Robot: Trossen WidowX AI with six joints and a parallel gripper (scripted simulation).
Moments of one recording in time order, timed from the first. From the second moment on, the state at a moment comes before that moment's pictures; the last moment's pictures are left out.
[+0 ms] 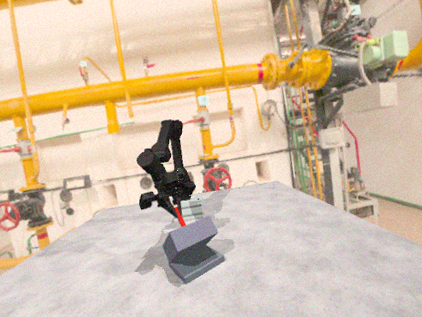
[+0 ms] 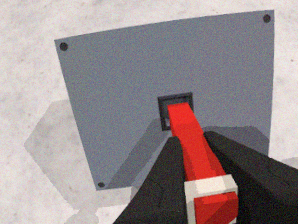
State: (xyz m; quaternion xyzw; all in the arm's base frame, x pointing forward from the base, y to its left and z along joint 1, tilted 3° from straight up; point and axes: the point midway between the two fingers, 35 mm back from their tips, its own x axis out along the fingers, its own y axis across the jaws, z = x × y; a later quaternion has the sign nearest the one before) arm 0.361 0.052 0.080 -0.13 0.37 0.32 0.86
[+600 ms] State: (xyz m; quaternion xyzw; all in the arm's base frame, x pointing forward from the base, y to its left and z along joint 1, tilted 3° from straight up) arm 0.364 0.055 0.075 -0.13 0.37 0.32 0.86
